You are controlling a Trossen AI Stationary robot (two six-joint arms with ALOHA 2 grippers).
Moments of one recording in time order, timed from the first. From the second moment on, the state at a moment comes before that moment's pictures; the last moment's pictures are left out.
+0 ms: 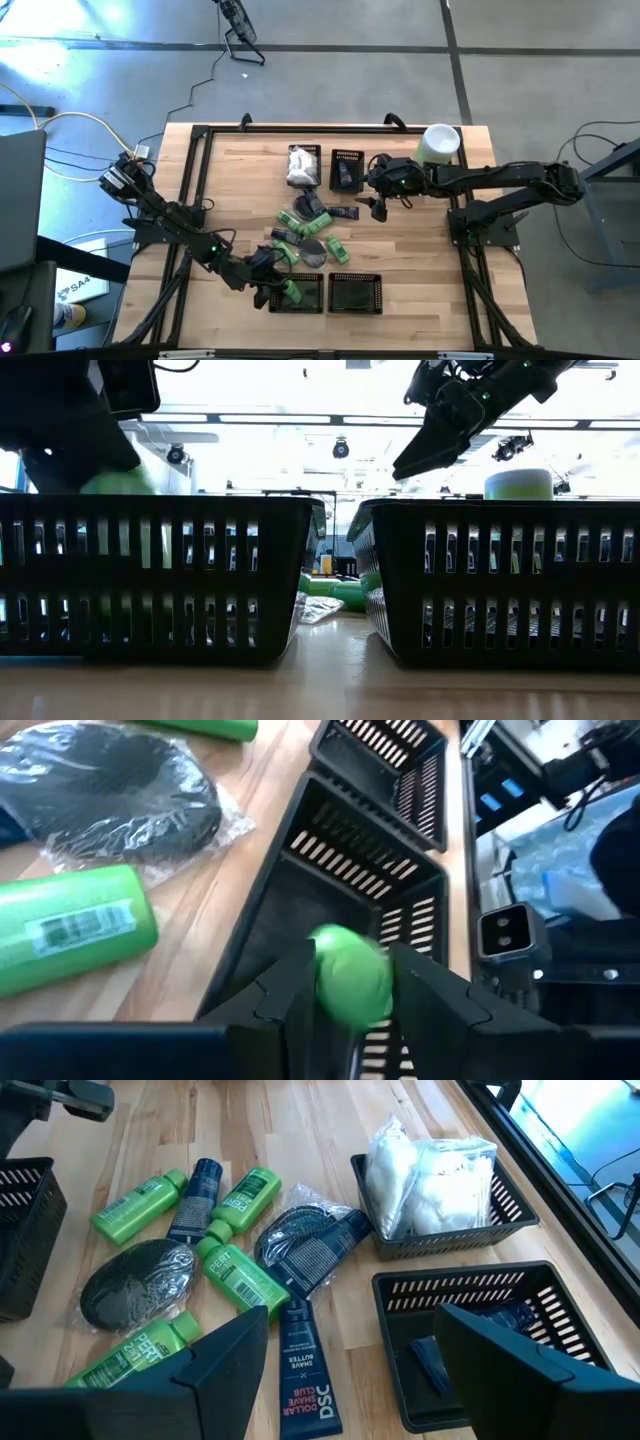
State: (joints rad) left arm -0.65 1.47 0.60 0.34 -0.37 -0.97; right arm -0.14 1.22 0.77 -0.15 0.05 0.00
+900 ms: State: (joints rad) left arm -0.48 1.37 0.60 0.35 -0.28 -0.60; right arm -0.14 1.22 0.77 -0.17 0.05 -0.04
